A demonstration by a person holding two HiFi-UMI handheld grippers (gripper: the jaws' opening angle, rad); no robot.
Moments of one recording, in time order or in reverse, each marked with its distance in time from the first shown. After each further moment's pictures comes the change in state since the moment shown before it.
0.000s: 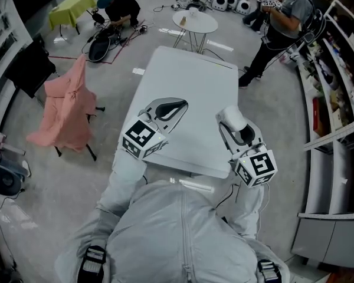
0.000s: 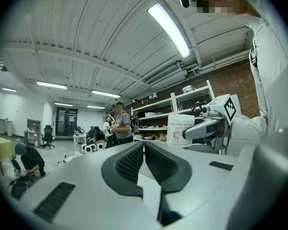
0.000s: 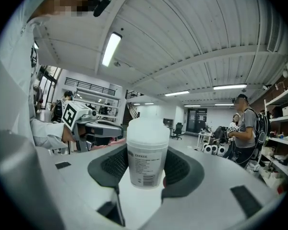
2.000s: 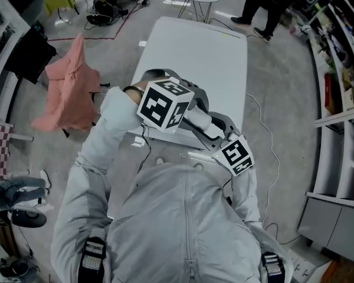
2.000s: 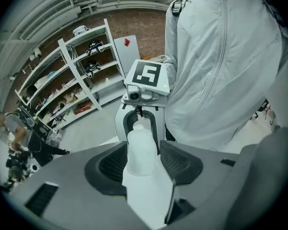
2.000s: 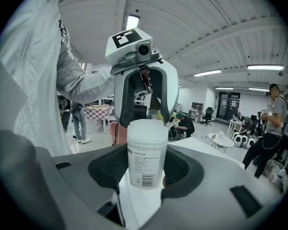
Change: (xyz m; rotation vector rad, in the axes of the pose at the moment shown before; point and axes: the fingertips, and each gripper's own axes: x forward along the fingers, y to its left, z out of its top) left arm -0.003 -0.111 -0.083 0.734 0.709 -1.071; right arm 0.035 0.101 -0.107 -0.067 0.207 0.361
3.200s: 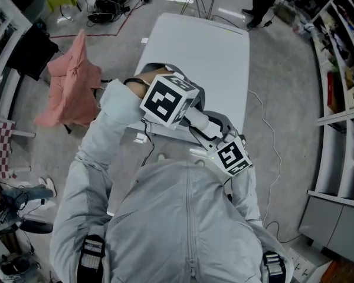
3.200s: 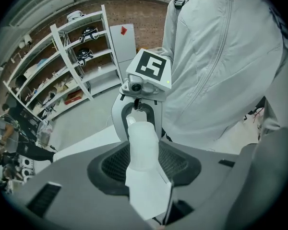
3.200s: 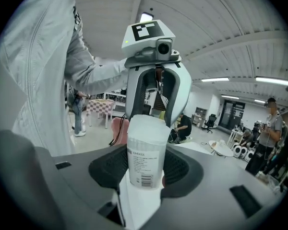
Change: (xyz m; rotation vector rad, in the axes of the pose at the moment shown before) left arm 0.005 -0.019 -0.006 -0.025 0.117 -0.121; right arm -0.003 0.020 -0.003 -0.127 0.007 0.007
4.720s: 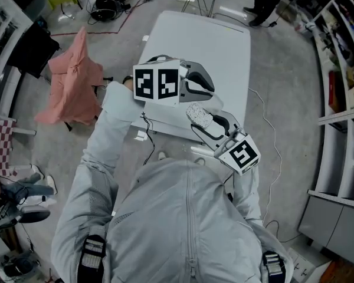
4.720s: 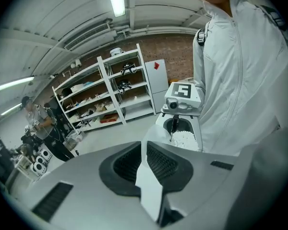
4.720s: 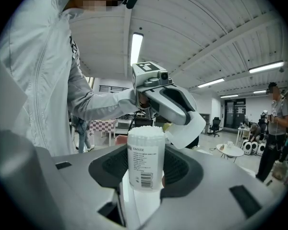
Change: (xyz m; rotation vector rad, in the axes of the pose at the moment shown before) left arm -0.049 0.070 0.013 -0.169 -0.412 0.389; right arm -0.019 -0.005 0.031 0.078 -0.227 0.062
